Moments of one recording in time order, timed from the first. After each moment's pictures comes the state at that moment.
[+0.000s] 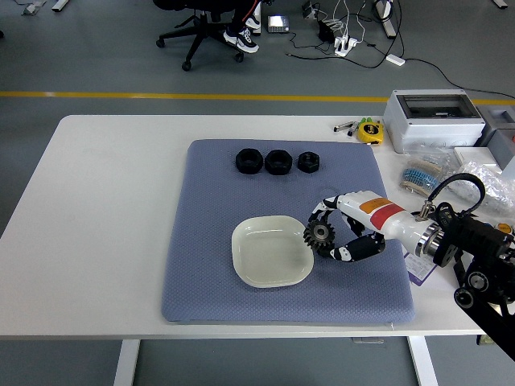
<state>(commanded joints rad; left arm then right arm) 0.01 0.01 -0.73 -0.18 0.43 0.25 0.01 0.50 -0.38 0.86 1.38 -1.94 0.12 0.20</state>
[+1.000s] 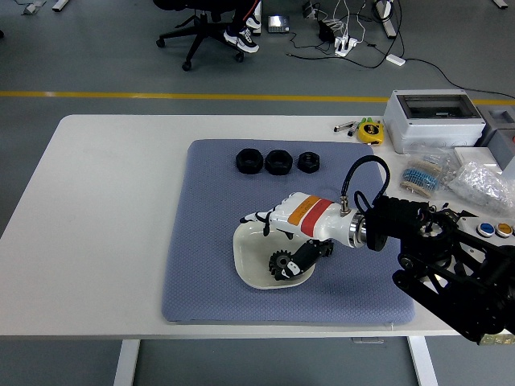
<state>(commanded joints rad) 0.01 0.01 -0.70 -0.18 0.42 0.27 0.01 0.74 -0.25 0.64 1.25 -2.15 0.16 0.24</state>
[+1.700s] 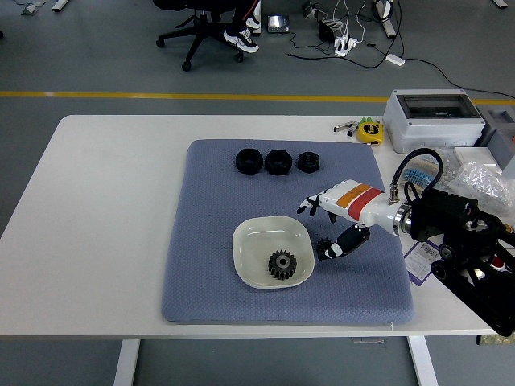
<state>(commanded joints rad) 0.02 0.01 -0.74 -0.18 0.46 0.27 0.02 0.67 -0.33 0.75 1.16 -2.17 0.16 0.24</state>
